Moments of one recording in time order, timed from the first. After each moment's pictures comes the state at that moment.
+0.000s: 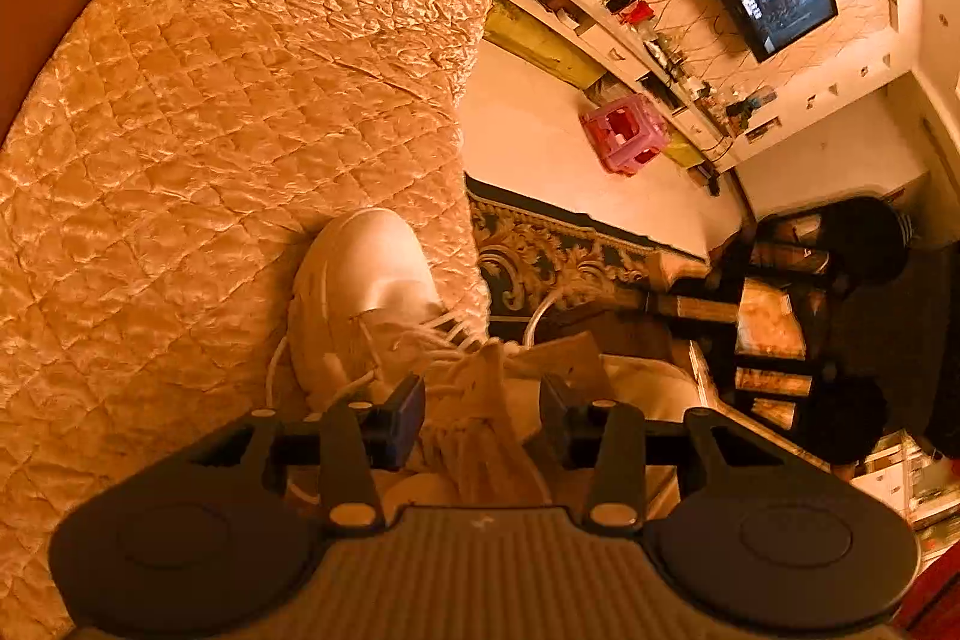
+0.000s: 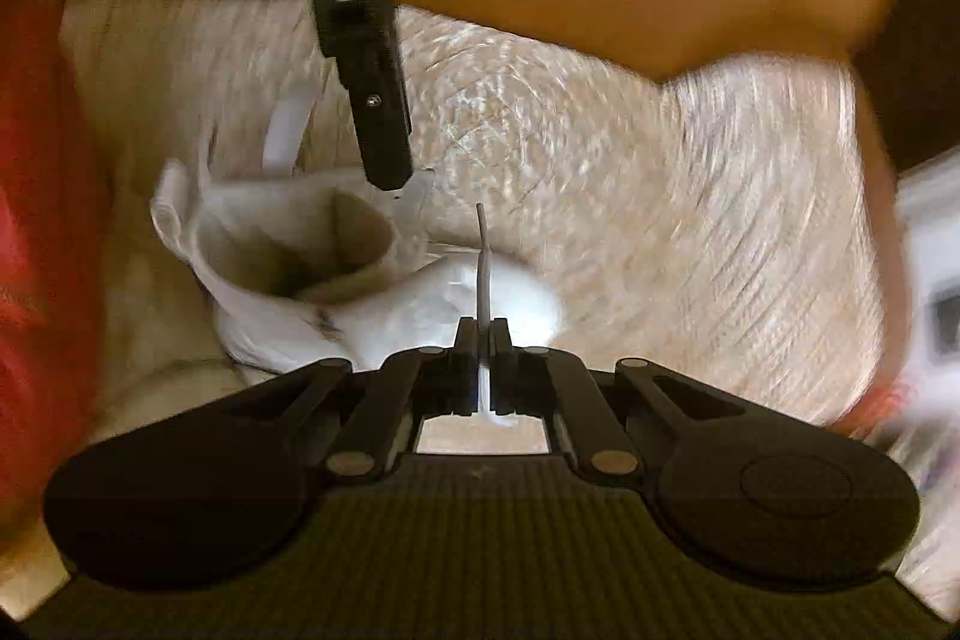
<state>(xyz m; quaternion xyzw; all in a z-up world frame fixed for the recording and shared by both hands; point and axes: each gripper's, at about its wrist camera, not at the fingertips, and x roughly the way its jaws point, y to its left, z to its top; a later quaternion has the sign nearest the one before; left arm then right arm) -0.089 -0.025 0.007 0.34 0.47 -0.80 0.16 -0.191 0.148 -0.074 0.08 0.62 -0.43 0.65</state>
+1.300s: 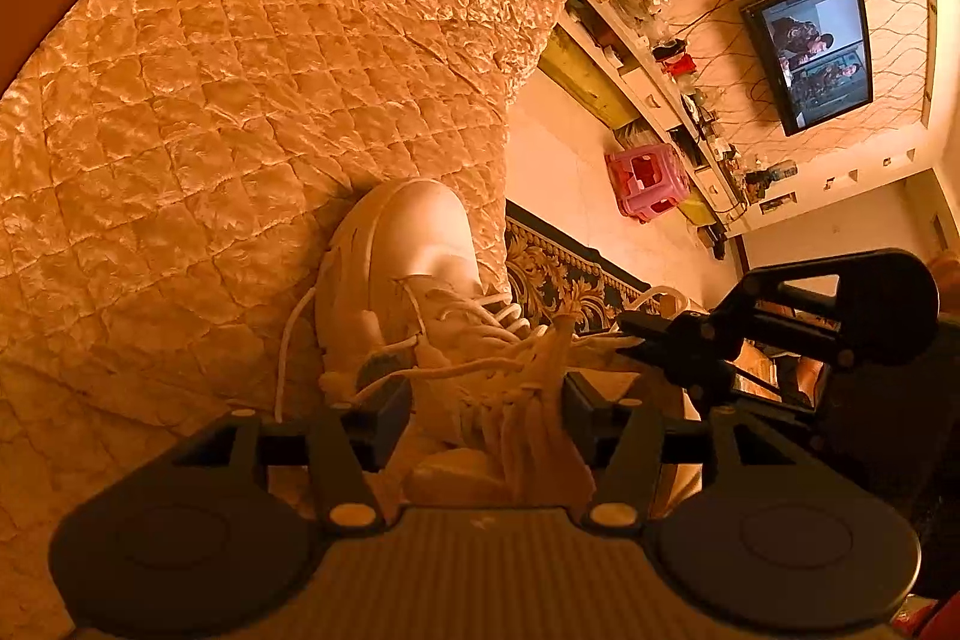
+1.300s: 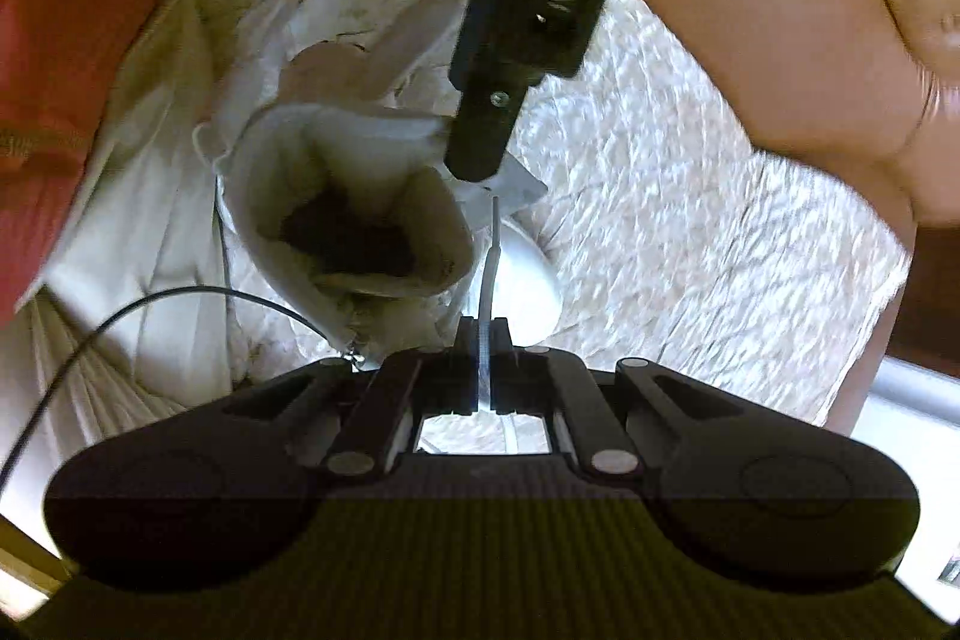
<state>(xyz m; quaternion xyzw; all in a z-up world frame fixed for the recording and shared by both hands) -0.060 -0.020 -0.033 0.29 0.54 -0.76 0.19 -0.143 0.158 -0.132 -0.01 0.77 -0.27 0.58</state>
